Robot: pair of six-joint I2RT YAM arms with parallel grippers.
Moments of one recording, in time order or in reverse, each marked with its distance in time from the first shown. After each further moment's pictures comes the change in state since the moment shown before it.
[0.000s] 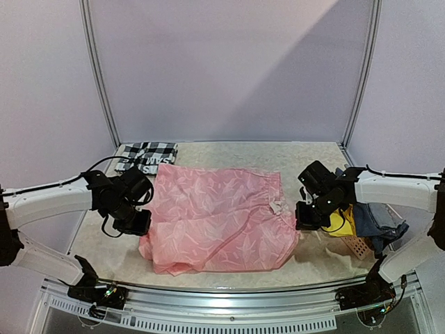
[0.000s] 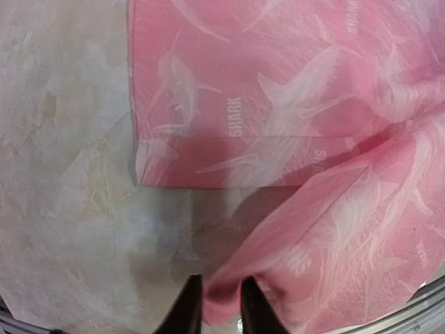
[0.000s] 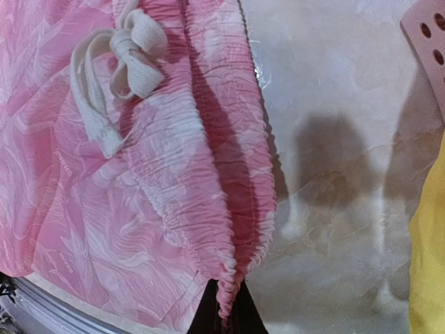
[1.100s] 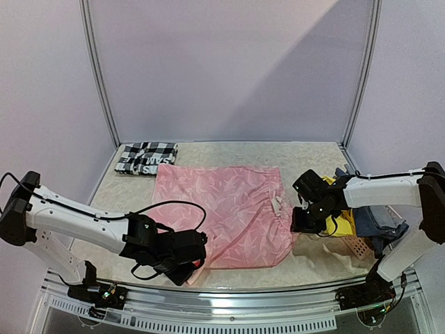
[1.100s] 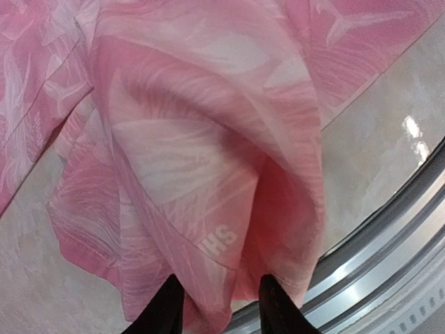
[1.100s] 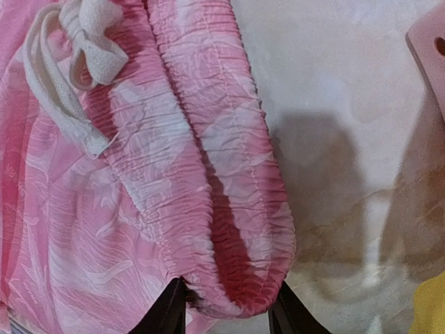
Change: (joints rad) left arm -0.681 0.251 0.059 0.160 -0.126 -0.079; right arm 0.000 0.099 -0.063 0.150 0.091 -0.014
